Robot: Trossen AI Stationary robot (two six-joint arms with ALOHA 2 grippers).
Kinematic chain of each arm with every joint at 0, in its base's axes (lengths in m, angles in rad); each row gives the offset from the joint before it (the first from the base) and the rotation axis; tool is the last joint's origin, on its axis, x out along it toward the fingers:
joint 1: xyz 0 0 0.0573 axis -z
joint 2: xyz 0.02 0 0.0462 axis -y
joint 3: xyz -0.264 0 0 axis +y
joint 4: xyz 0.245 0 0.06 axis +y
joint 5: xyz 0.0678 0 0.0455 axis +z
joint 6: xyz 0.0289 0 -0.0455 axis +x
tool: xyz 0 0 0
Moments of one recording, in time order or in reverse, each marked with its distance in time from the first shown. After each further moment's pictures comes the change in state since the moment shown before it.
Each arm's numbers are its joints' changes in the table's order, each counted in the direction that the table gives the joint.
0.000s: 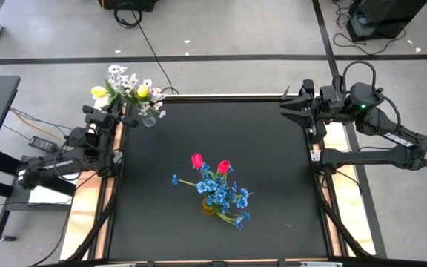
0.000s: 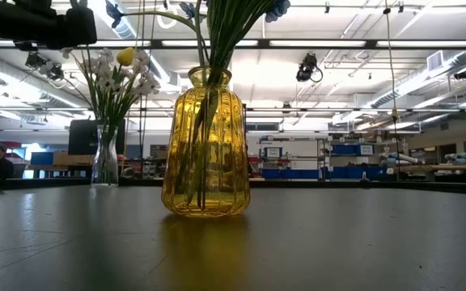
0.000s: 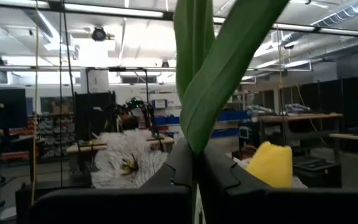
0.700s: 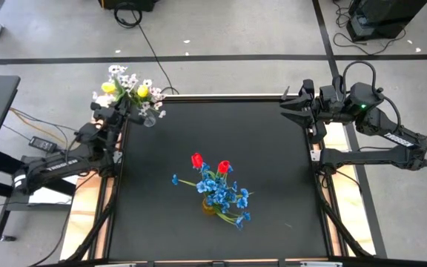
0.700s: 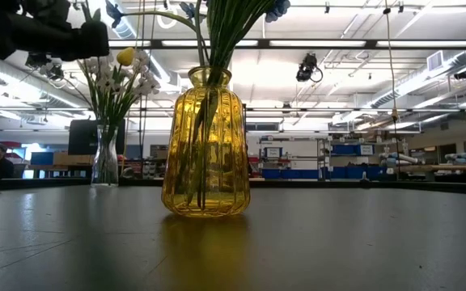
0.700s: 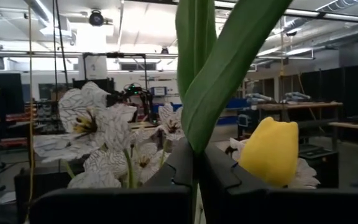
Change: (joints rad) left arm -0.149 -0.128 0.005 0.023 -0.111 -0.174; right arm 0.000 0.000 0.000 0.000 0.000 0.000
